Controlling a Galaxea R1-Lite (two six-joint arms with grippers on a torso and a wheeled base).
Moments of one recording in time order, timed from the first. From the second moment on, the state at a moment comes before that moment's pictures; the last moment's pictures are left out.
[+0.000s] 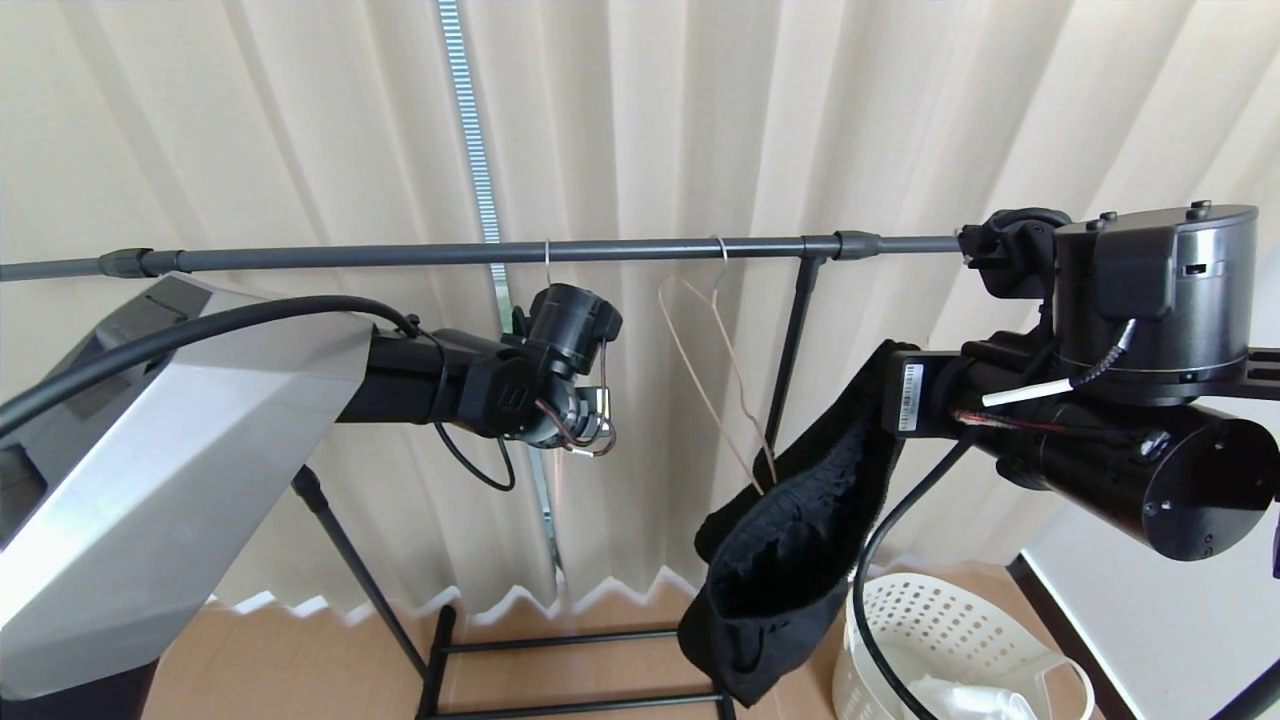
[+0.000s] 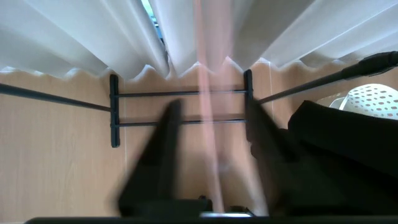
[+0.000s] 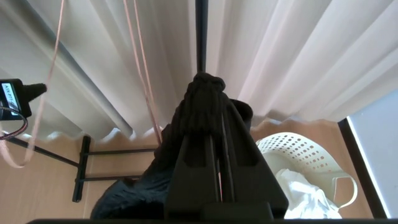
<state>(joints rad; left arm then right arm) -0.53 2.26 -1.69 0.19 0.41 -0.37 0.68 1.57 -0.97 -0.21 -0.65 0.29</state>
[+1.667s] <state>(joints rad) -0.64 1.99 -1.45 0.19 0.41 -0.37 0.68 1.57 -0.97 -0.21 -0.65 0.29</state>
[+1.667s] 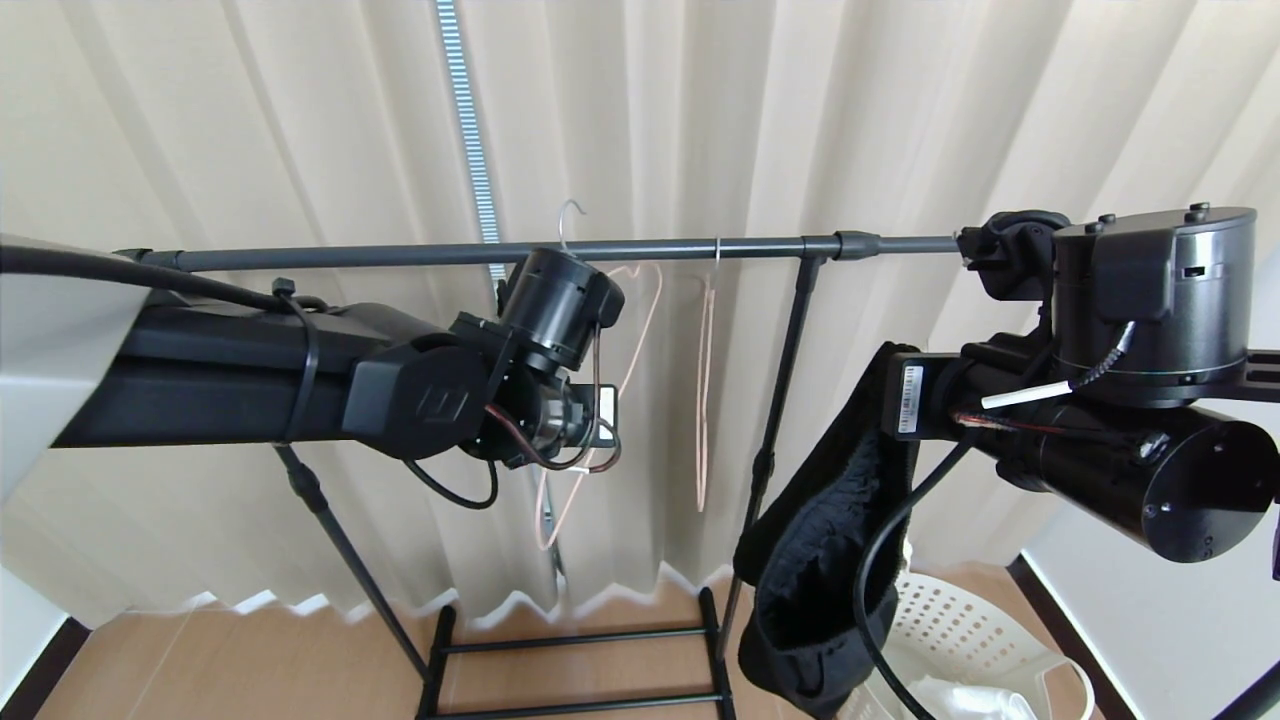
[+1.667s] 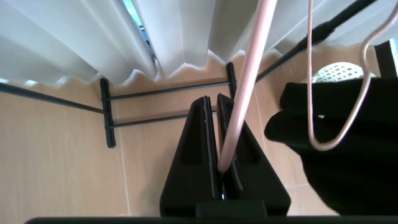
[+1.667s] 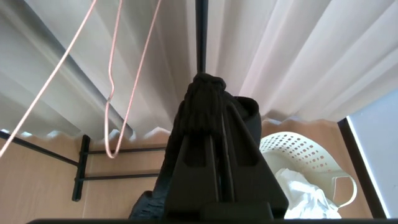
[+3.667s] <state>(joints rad) -0.75 1.37 -0.48 -0.39 0.17 0.23 0.63 1.58 -0.97 -0.22 -0.69 0.25</state>
